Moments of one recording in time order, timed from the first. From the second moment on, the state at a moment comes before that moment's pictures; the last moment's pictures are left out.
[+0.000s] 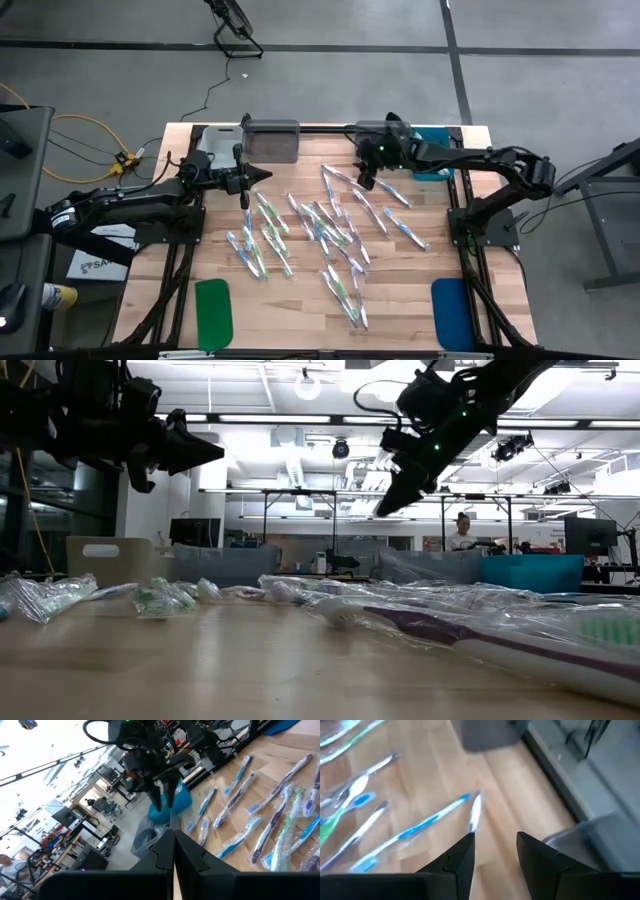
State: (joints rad) left arm 0.53 0.79 0.20 0.63 0.39 0.78; right arm -0.42 1.46 0.91 -0.18 0.05 -0.08
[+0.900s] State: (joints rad) left arm 0.53 0.79 0.20 0.62 0.39 0.80; right arm -0.04 1.46 0.83 -0.45 0.29 0.66
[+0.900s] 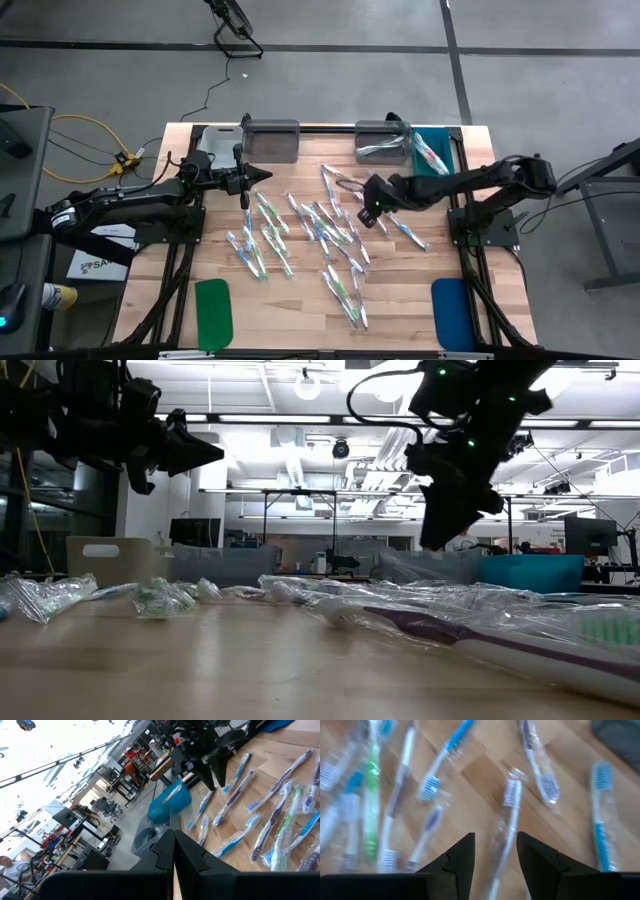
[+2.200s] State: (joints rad) left arm 0.53 0.79 0.20 0.61 0.38 0.80; right arm 0.12 1.69 0.69 -0.13 0.54 0.65
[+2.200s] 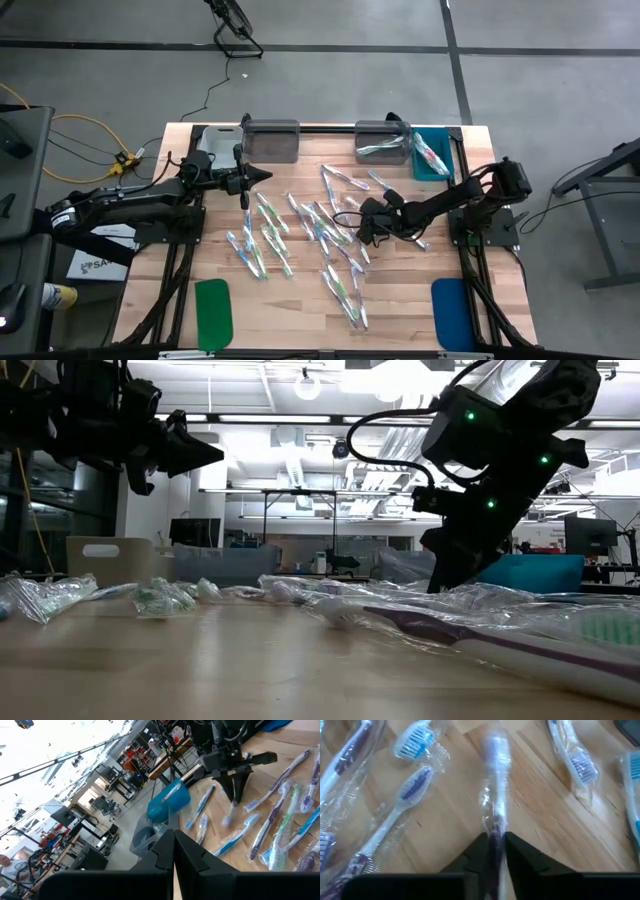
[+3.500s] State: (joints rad) left arm 0.50 1.21 0.33 1.06 0.44 0.49; right arm -0.21 1.58 0.69 1.05 -0.11 -0.14
